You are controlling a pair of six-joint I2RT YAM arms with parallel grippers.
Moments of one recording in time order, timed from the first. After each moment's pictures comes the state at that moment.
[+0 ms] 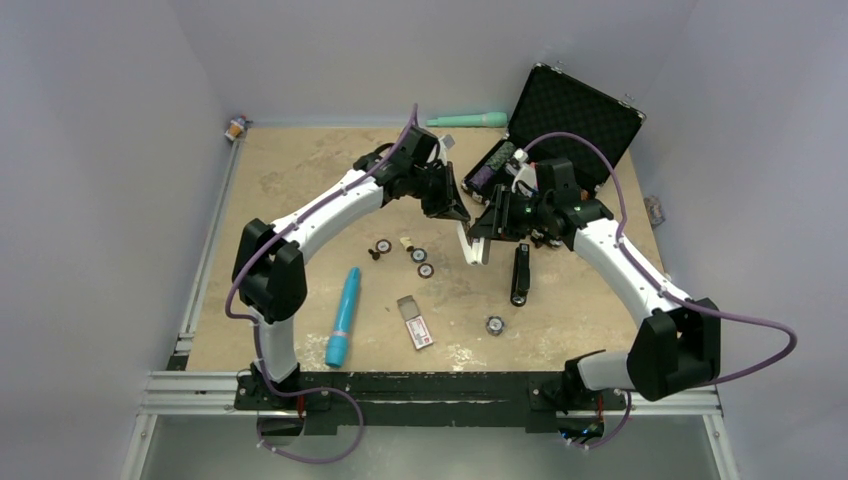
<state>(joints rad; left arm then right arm) -0.65 1.90 1.70 -0.58 0.48 -0.80 0.29 1.35 1.07 -0.50 -0.59 0.52</state>
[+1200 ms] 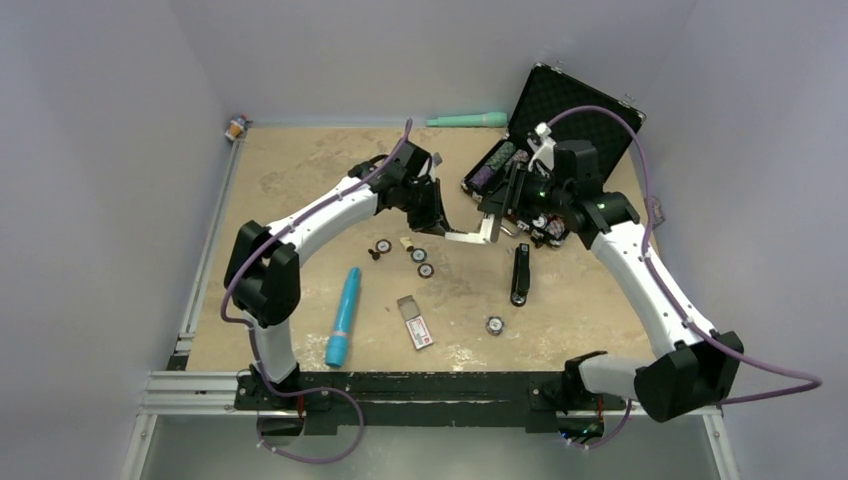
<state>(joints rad) -0.64 1.87 1.60 -0.65 0.42 -0.75 0.29 1.27 1.21 -0.58 -0.44 0.55</state>
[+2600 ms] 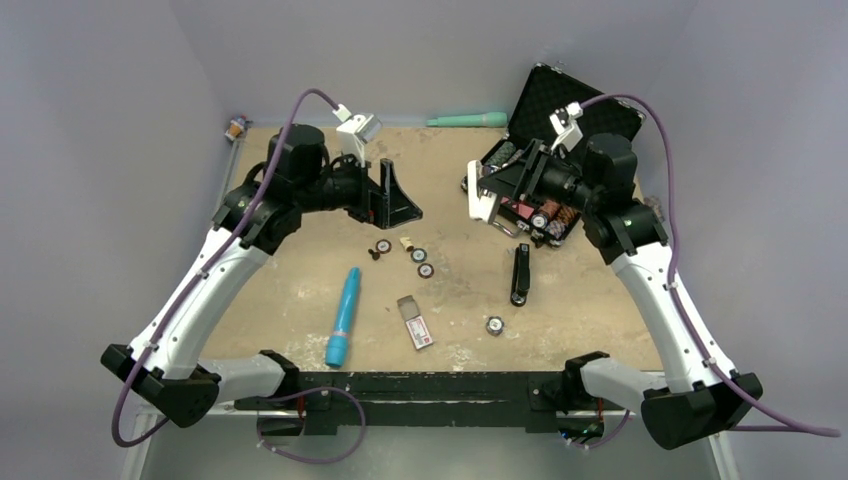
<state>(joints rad) -0.55 1.24 1.48 -0.70 0.49 -0.39 0.28 1.12 1.26 -0.41 -0.58 0.74</state>
